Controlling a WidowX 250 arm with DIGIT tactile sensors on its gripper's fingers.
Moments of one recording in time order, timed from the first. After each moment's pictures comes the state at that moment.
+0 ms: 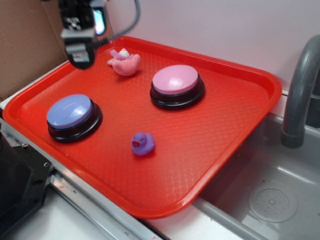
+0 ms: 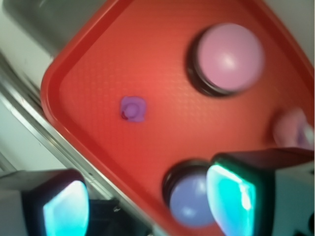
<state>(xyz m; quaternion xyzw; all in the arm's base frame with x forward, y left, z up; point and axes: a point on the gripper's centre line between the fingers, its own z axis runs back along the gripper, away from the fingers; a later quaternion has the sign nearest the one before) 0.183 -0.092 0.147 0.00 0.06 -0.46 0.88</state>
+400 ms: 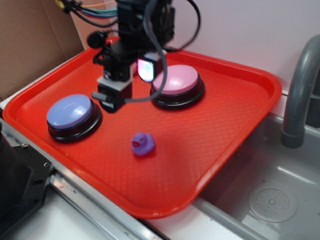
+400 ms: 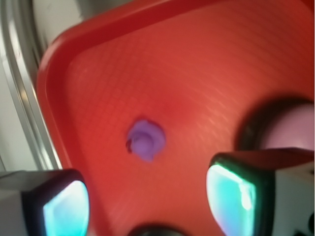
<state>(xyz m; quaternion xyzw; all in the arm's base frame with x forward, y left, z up) 0.197 -0.119 0.087 -0.03 0.09 -0.67 0.74</state>
